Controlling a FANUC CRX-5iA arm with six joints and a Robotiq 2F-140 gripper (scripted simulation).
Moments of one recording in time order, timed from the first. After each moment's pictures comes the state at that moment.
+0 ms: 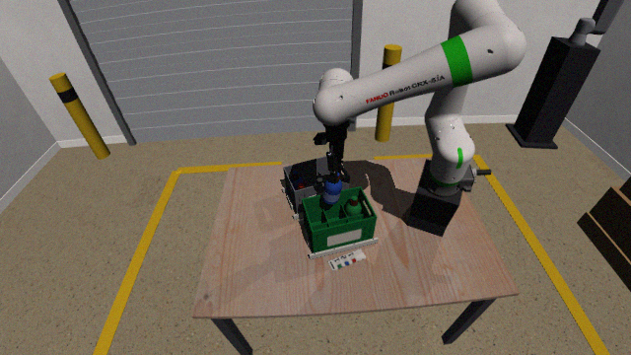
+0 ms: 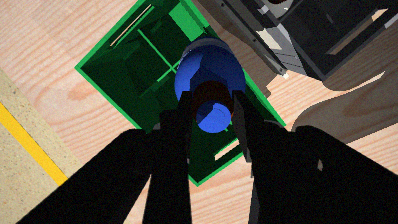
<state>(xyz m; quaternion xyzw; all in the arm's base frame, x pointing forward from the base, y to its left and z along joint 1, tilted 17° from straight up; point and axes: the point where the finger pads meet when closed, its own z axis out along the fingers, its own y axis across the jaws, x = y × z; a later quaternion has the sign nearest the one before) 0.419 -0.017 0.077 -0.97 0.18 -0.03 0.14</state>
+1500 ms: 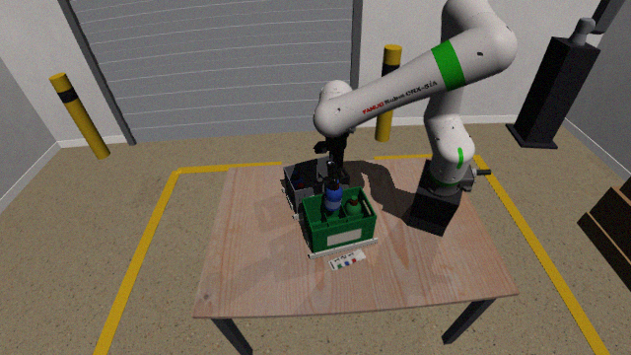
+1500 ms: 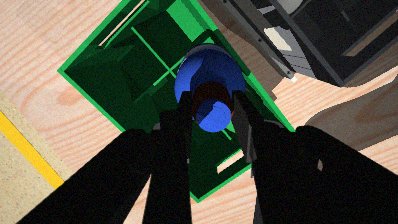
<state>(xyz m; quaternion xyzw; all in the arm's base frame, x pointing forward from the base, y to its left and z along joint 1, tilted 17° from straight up) 0.424 -0.007 0.040 -0.97 0.18 -0.03 0.14</state>
